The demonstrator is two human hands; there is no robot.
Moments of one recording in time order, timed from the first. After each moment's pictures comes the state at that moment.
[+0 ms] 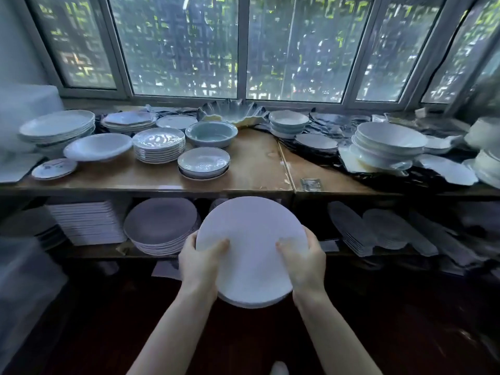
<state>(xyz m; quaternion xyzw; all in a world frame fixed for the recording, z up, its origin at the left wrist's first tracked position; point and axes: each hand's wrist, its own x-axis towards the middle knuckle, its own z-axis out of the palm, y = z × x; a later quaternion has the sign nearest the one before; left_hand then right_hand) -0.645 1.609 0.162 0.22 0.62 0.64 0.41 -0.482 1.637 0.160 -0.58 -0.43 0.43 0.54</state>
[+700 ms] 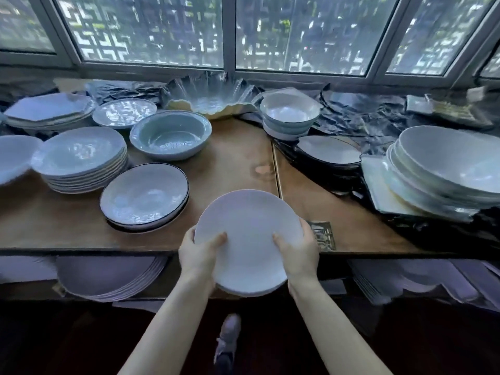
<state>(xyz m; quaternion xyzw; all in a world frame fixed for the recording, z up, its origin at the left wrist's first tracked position) -0.612 2.047 0.105 0.15 0.67 0.59 0.43 -0.448 2.082 0.095 -0.62 -0.45 0.42 0.48</state>
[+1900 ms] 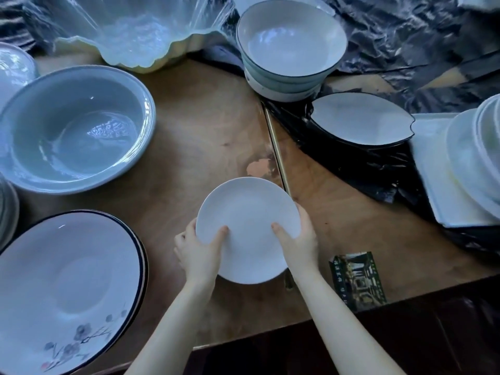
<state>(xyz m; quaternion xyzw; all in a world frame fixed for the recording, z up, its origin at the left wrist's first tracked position) -0.662 2.312 -0.011 0.26 0.81 0.32 0.42 -0.489 2.326 -0.020 -0.74 -0.41 0.41 0.34</state>
